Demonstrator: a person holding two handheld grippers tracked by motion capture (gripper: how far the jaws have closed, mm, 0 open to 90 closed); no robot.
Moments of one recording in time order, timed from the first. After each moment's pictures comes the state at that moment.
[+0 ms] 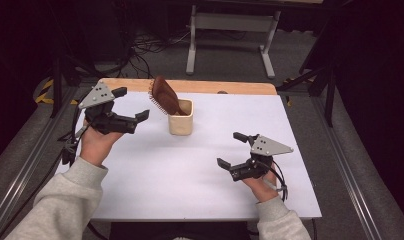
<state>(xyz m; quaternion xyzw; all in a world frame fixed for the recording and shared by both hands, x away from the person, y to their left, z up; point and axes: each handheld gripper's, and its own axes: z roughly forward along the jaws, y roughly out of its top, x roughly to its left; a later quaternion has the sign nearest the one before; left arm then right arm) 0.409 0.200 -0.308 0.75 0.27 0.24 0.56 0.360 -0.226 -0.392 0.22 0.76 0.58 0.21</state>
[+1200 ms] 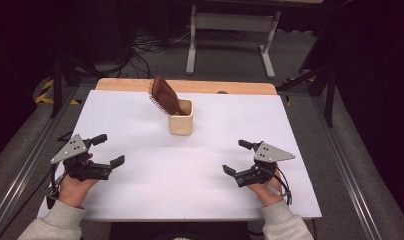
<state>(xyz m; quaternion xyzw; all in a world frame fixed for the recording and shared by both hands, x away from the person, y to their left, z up) 0.355 0.267 -0.427 0.73 0.31 0.18 0.58 0.356 -0.242 -0.417 0.23 0.77 0.56 0.21</state>
